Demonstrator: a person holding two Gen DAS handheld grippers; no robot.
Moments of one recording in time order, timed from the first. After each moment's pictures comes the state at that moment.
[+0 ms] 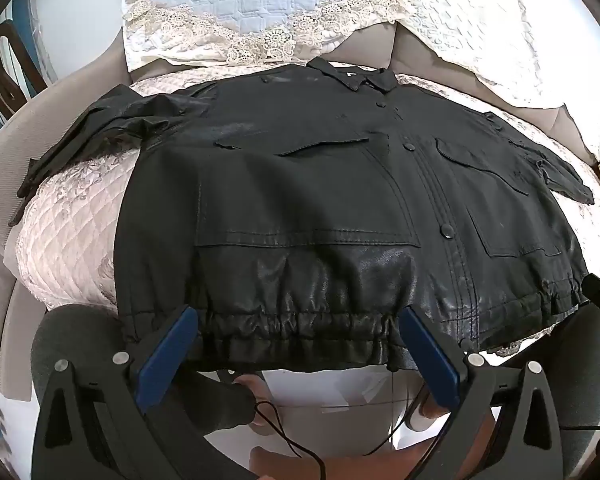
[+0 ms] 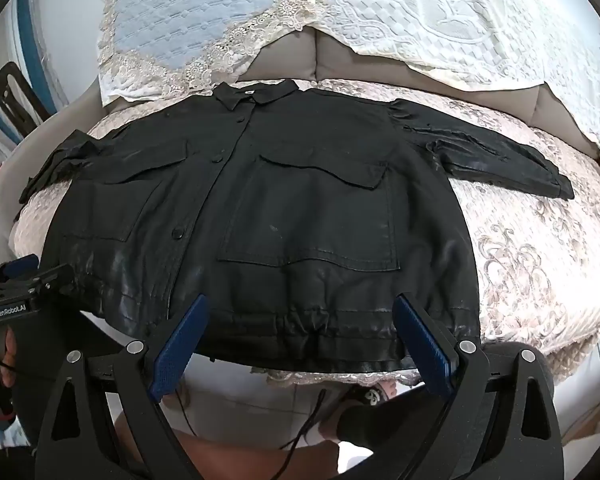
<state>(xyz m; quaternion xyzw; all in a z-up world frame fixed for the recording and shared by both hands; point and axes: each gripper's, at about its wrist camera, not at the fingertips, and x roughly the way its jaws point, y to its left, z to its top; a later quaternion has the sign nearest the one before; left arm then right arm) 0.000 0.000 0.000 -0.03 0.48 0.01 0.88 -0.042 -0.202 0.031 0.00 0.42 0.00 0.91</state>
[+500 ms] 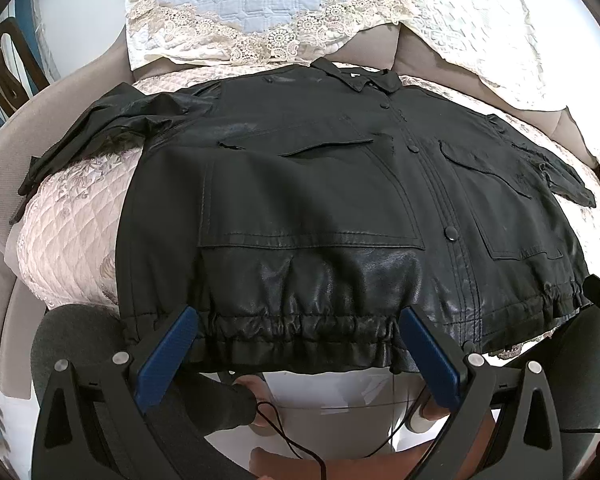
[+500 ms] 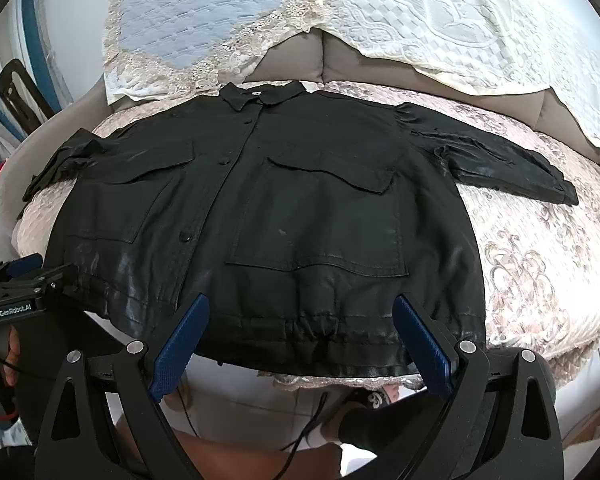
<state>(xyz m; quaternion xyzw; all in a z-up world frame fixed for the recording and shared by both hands) 0.002 -0.001 0.002 -0.02 0.48 0.02 0.88 -0.039 -0.196 0.033 0.00 0.42 0.01 0.91</state>
